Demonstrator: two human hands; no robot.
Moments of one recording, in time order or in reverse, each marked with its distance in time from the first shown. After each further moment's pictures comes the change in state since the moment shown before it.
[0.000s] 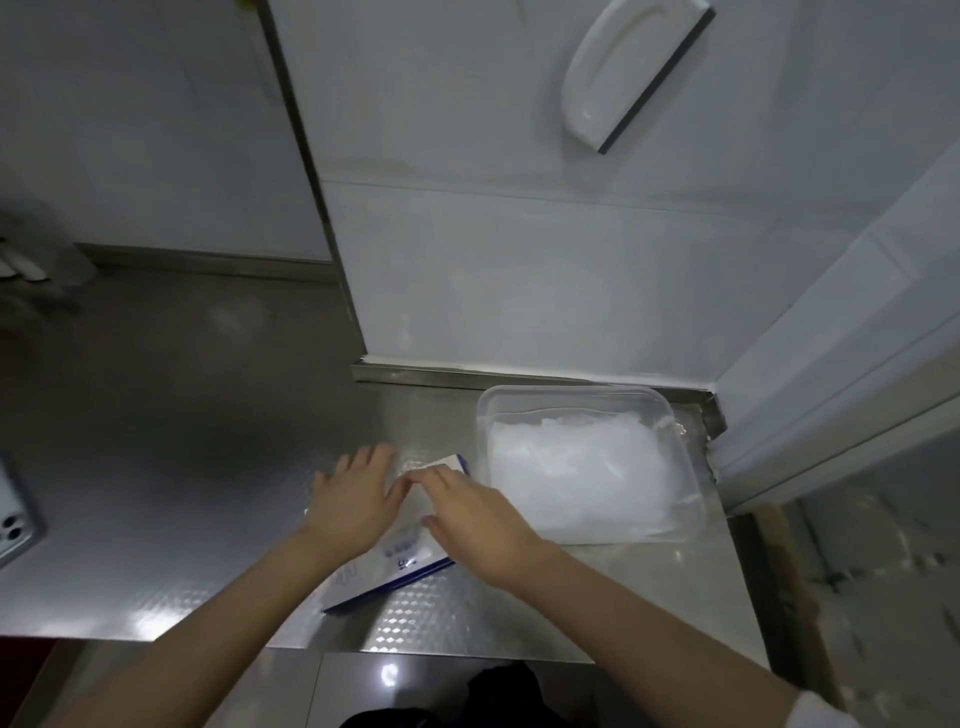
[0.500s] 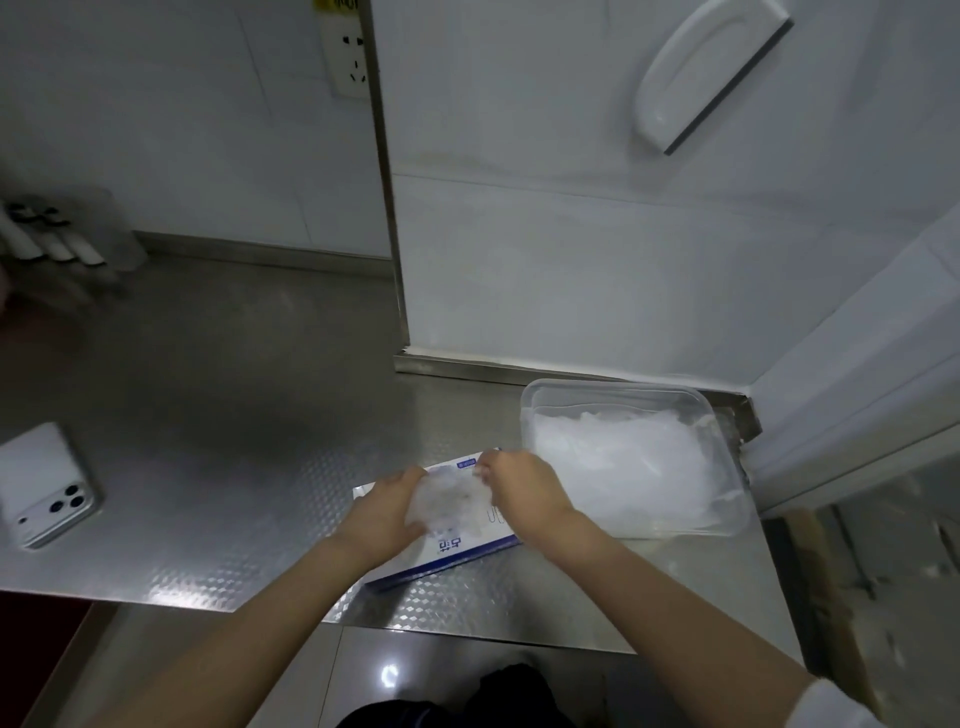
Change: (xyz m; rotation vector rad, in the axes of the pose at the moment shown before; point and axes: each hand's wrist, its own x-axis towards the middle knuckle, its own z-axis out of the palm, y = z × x) left_hand -0.012 -0.047 0.030 -0.151 -0.220 0.065; right_hand 0.021 -0.004 -0.001 -0.090 -0.022 0.312
